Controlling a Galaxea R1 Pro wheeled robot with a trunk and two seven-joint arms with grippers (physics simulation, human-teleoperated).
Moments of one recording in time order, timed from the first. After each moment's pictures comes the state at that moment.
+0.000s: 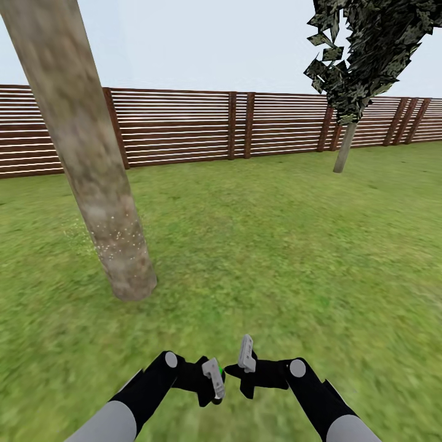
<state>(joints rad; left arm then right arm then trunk) -0.59 -0.11 -0.30 -0.58 -0.57 0.04 -0.85 -0.52 0.04 0.15 -0.66 0.49 -0.32 0.91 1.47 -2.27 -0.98</state>
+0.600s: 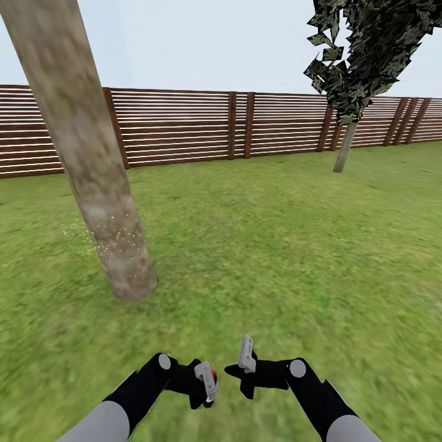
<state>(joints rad) -0.59 -0.07 -0.30 -0.55 -0.57 0.04 -0.85 -0.52 0.04 0.15 -0.66 0.49 -0.32 0.91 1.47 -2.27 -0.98</state>
